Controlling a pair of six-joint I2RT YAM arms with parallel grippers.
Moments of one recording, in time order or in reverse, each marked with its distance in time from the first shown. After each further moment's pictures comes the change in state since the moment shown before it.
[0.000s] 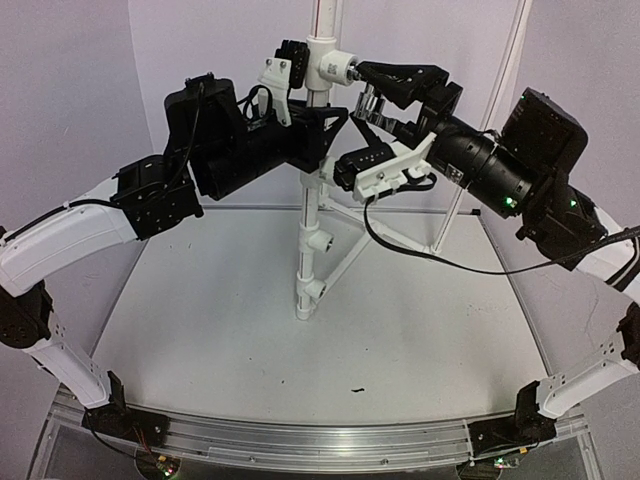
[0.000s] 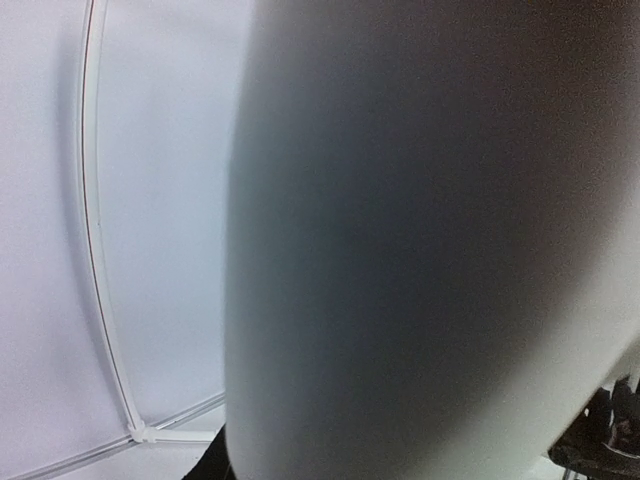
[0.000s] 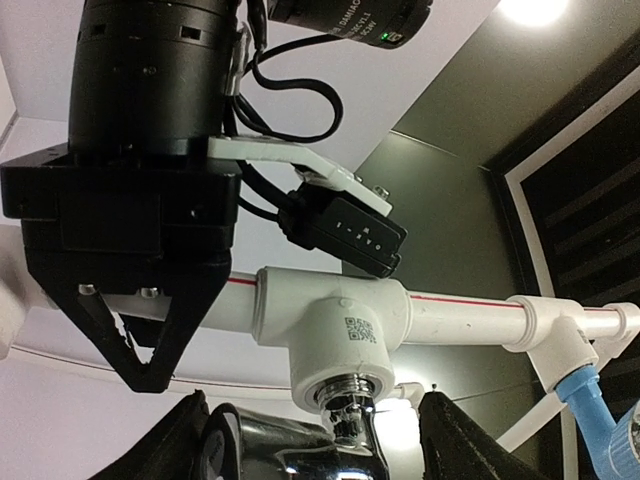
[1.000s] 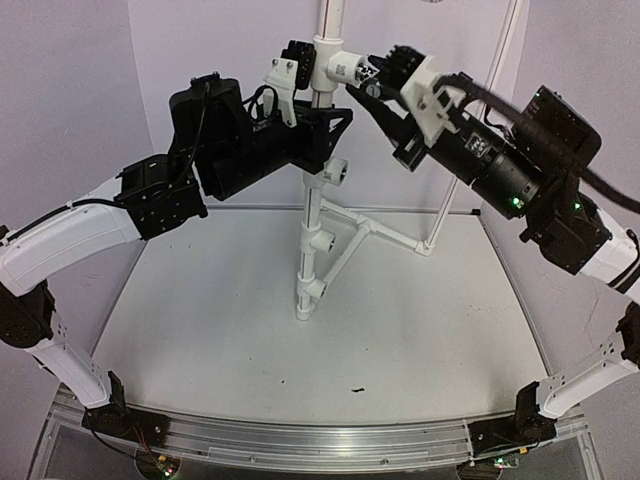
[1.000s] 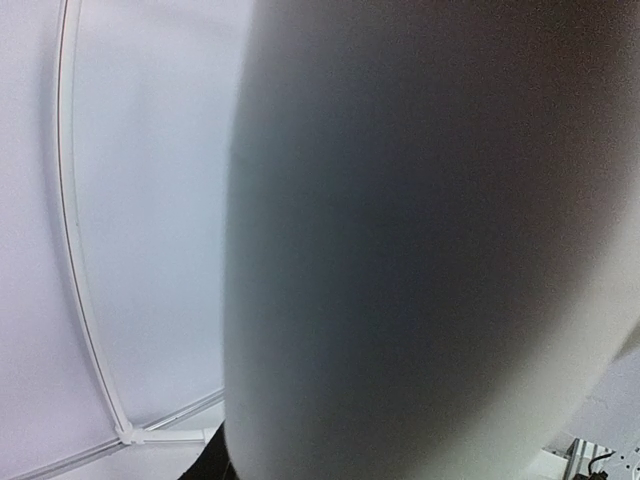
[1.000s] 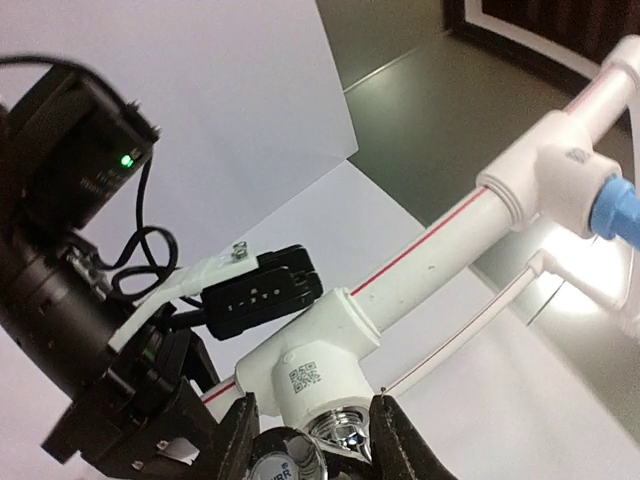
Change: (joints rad) left arm -0.003 0.015 0.012 -0.005 -0.007 0.008; right arm 0.037 0.011 0.014 0.074 0.039 0.892
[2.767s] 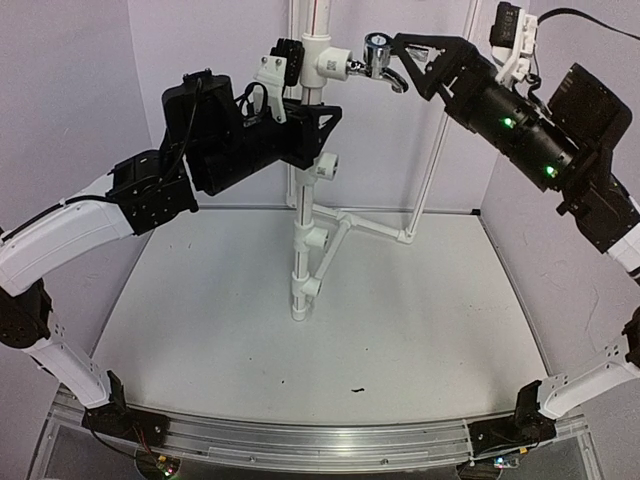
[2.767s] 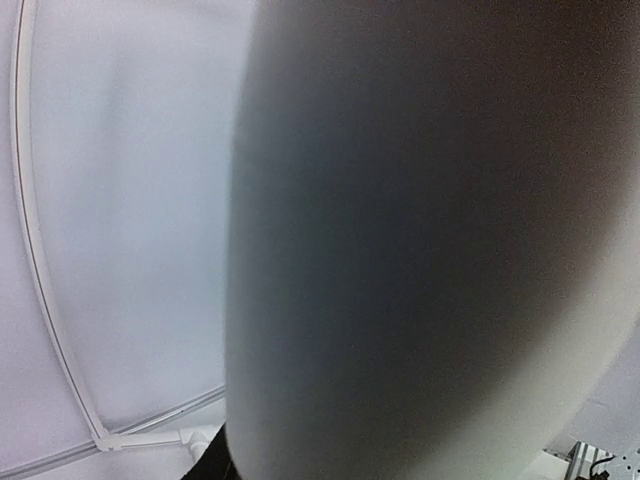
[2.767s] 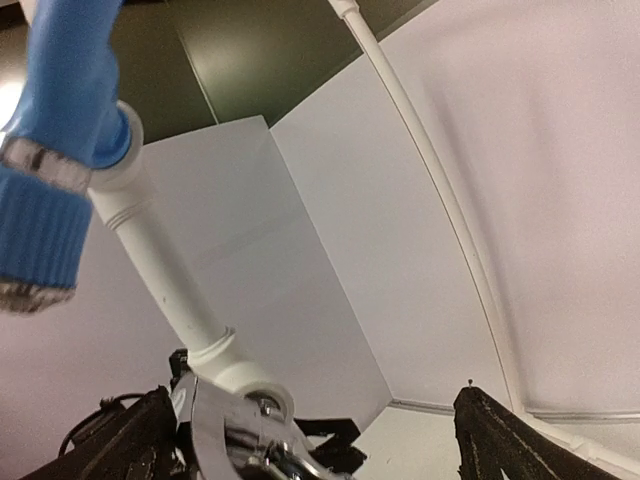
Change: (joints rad) left arm 0.020 -0.021 0.007 -0.043 0.001 -0.023; right arm -0.091 -0.028 0.133 -0.178 0.124 1.379
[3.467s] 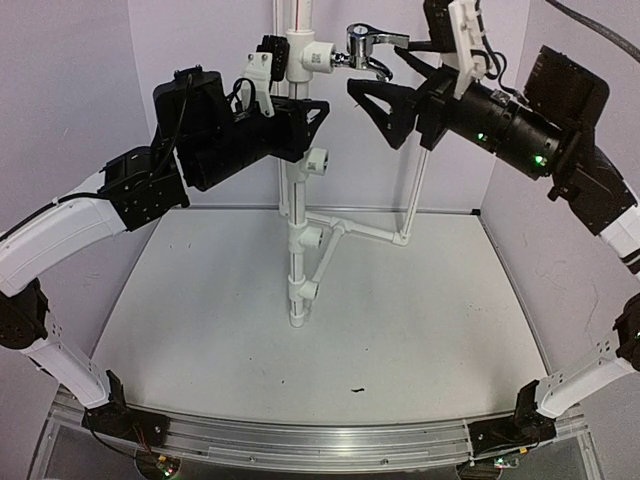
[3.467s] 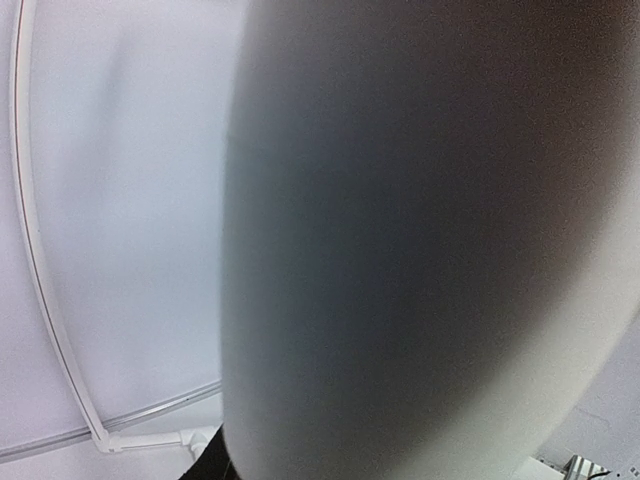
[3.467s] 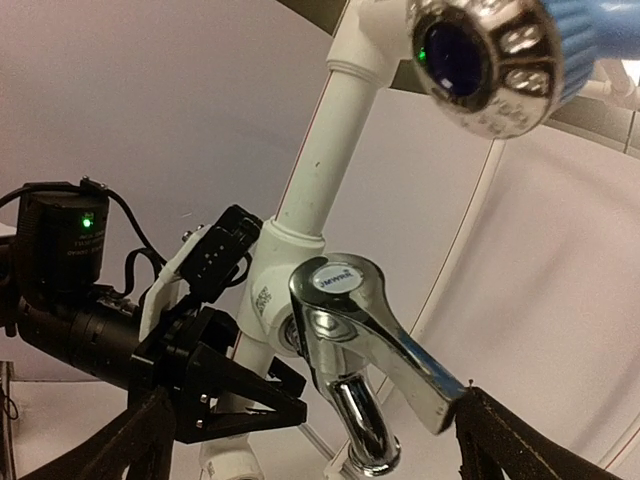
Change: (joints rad) left arm 0.024 -0.022 -0.002 -0.027 -0.018 -0.056; right arm -0.003 0.065 0.116 -0.196 -0.213 -0.746
